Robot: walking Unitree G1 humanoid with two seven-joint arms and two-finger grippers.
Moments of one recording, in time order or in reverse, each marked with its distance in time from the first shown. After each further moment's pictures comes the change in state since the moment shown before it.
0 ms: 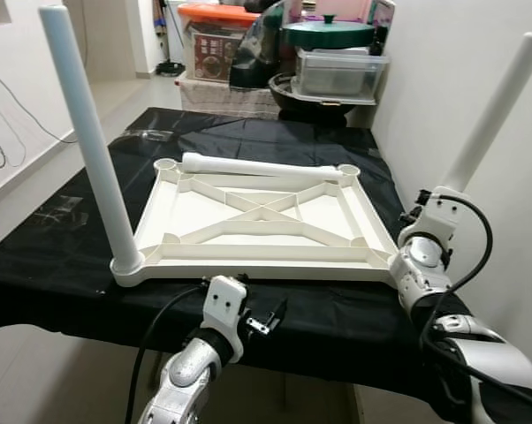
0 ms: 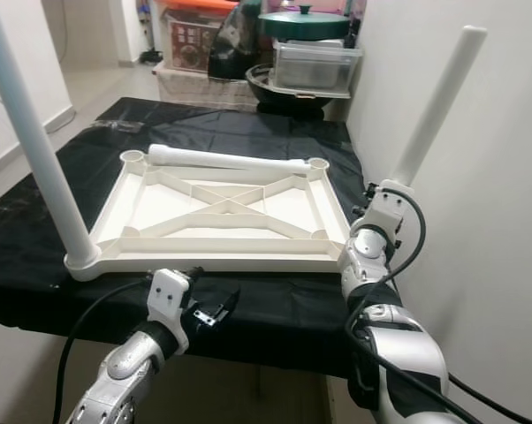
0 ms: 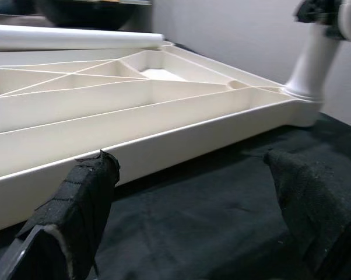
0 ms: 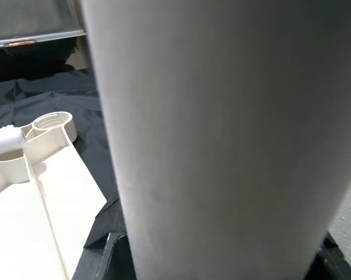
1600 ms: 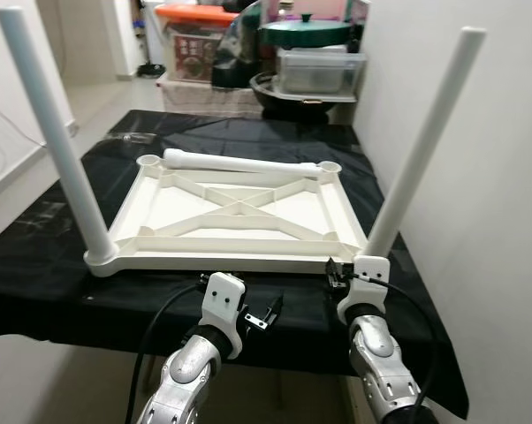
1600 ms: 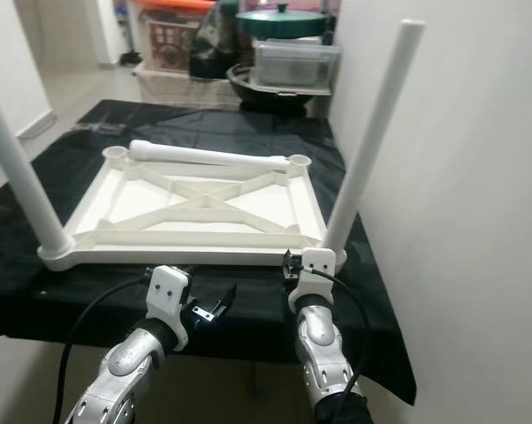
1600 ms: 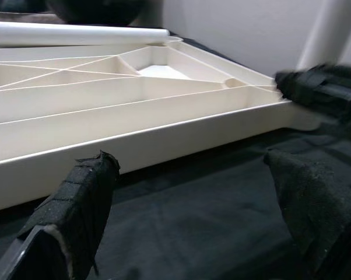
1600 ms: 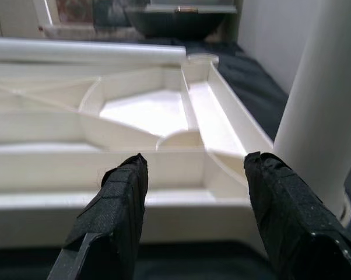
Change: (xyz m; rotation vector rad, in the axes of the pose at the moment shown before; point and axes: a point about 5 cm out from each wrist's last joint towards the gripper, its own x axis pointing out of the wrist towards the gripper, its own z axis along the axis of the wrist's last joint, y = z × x) left arm 0.002 0.006 0.000 0.020 0.023 0.037; right arm -0.096 0.019 -0.071 -0.120 -0.062 0.505
